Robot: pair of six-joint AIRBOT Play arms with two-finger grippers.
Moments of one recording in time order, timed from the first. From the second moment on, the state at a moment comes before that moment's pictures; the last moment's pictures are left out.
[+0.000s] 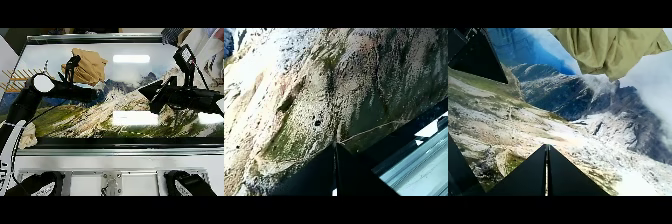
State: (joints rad) left arm -0.28 -1.23 1.24 0.99 -1.10 -1.45; right arm 0.19 -0.85 1.10 -0.77 0.98 0.76
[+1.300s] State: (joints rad) left arm -0.28 -1.43 1.41 1.33 -0.82 -1.44; right arm 0.19 -0.85 1.10 -0.74 0.98 0.76
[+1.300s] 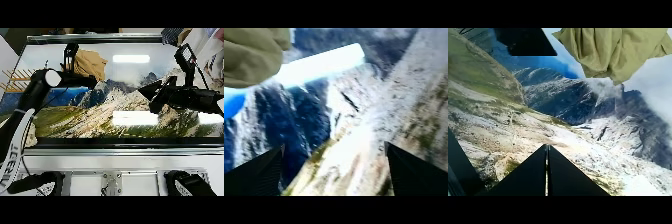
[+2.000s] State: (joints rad) left arm -0.31 -2.14 2.02 1.62 -0.86 -1.62; right arm 0.19 -0.88 1.10 -0.73 0.99 0.80
